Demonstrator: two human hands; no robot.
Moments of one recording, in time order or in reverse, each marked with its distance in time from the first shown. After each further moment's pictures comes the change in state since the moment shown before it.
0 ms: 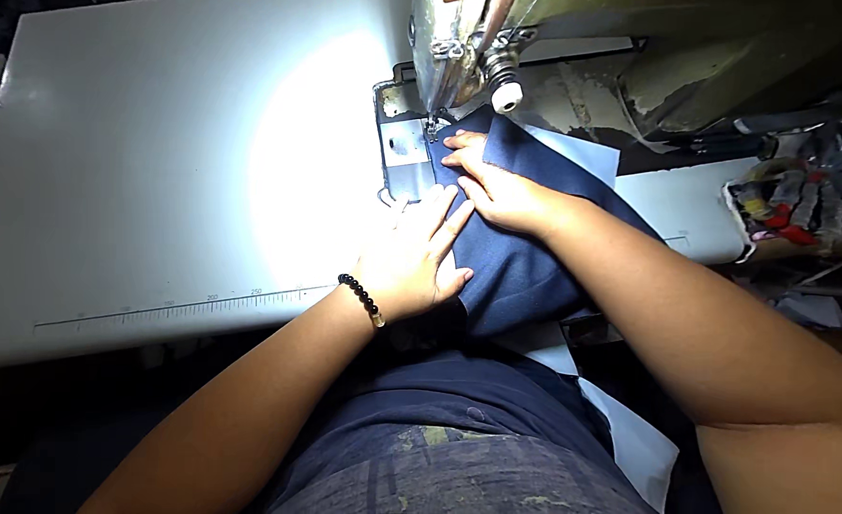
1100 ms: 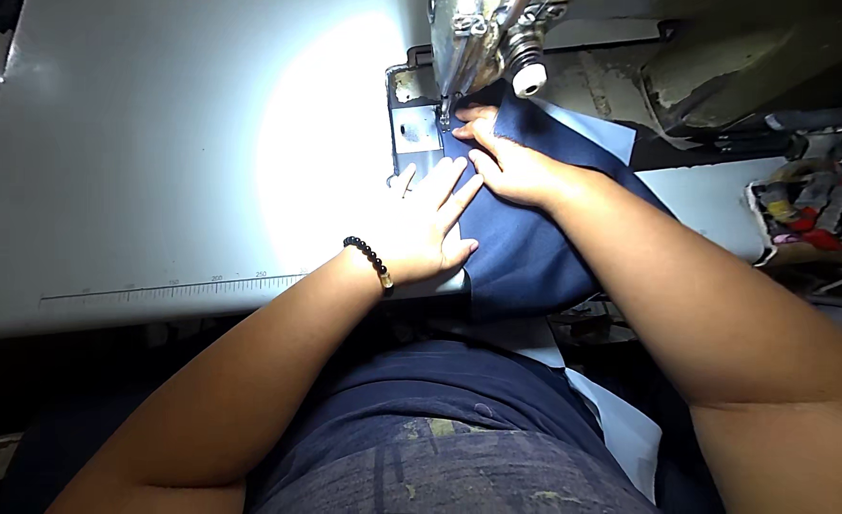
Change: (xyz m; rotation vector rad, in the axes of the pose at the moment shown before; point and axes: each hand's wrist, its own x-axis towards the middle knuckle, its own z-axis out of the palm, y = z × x) left_hand 0.018 -0.015 -0.010 -0.042 -0.077 -0.017; right_hand 0.015 0.009 -0.008 0.007 -0.060 0.088
